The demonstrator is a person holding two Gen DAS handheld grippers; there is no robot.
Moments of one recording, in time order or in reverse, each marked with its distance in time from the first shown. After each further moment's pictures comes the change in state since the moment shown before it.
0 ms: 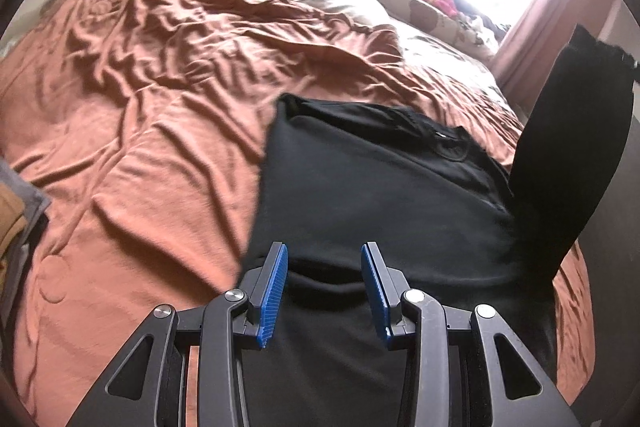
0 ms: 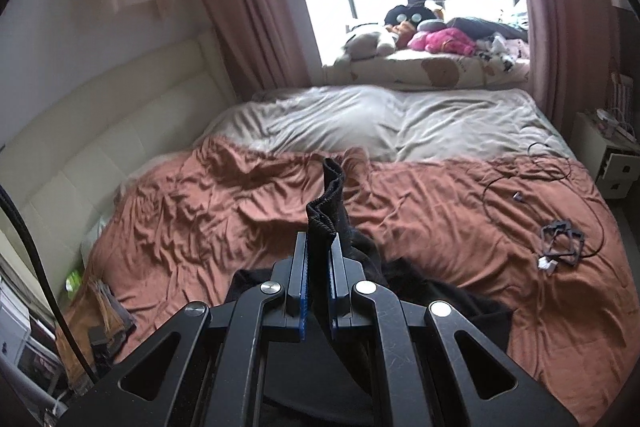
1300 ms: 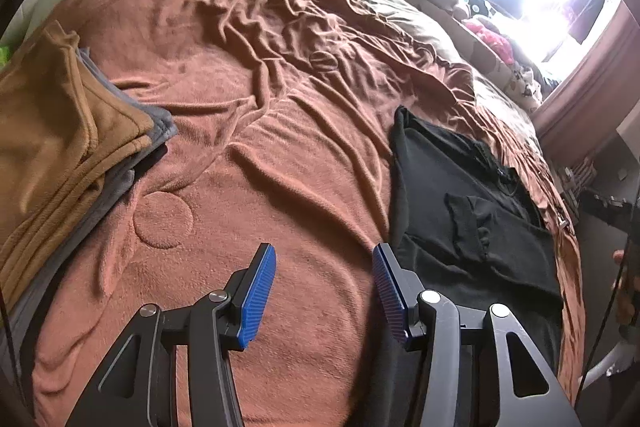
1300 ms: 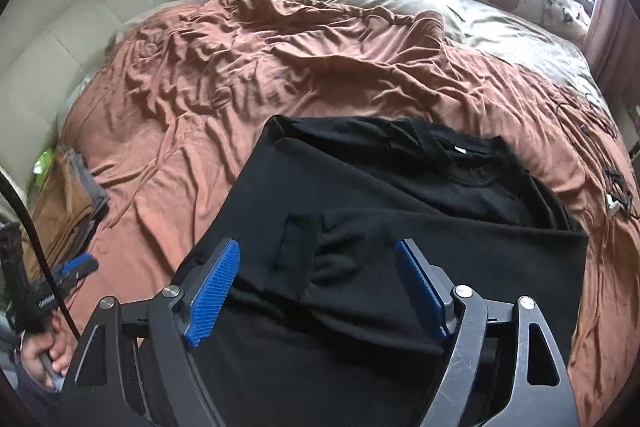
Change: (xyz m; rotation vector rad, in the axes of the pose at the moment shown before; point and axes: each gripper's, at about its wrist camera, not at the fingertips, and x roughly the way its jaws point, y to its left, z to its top) left arm -0.054 0.126 -0.041 -0.211 -0.045 0.059; right arm 0.146 0.126 -0.069 -0.122 0.356 -0.058
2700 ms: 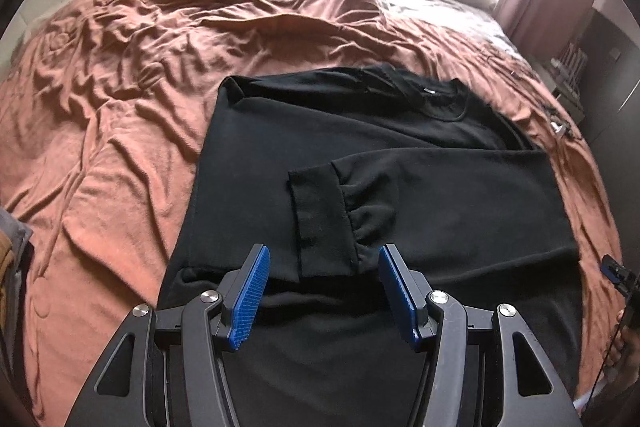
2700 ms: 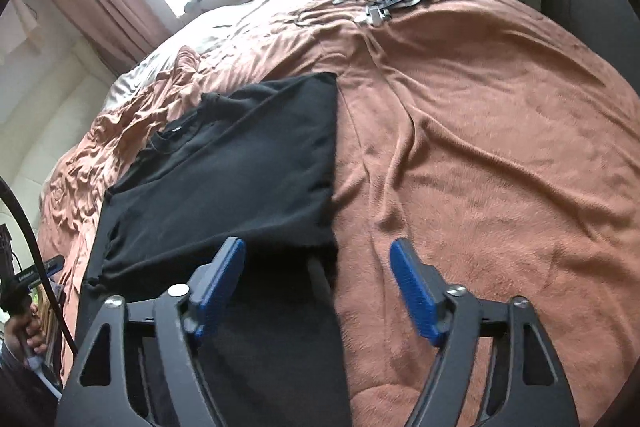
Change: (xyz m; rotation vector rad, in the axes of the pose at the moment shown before) left arm 0.105 -0.236 -0.005 0.346 0.144 0.083; right arm -0.079 -0.269 -0.272 0.622 -0.184 -0.069
